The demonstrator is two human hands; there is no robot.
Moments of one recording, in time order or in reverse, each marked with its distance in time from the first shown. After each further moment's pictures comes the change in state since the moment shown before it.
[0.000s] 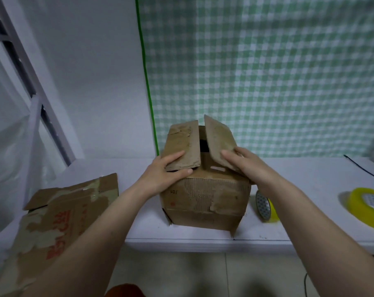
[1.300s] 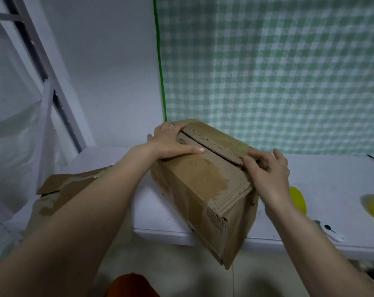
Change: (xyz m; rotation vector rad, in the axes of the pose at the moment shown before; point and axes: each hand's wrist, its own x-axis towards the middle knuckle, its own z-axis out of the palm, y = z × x) left_hand 0.055 0.010 -0.035 0.498 -0.056 -0.104; right_hand -0.016 0.024 0.038 0.027 0.460 -0.128
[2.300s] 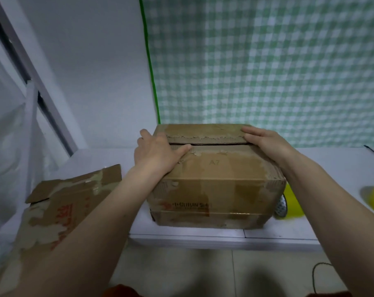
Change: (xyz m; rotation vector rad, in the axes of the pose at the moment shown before) left_hand -0.020 0.011 0.019 0.034 0.285 -0.213; right_hand 0.101 -0.002 -0.008 0.077 -0.311 0.073
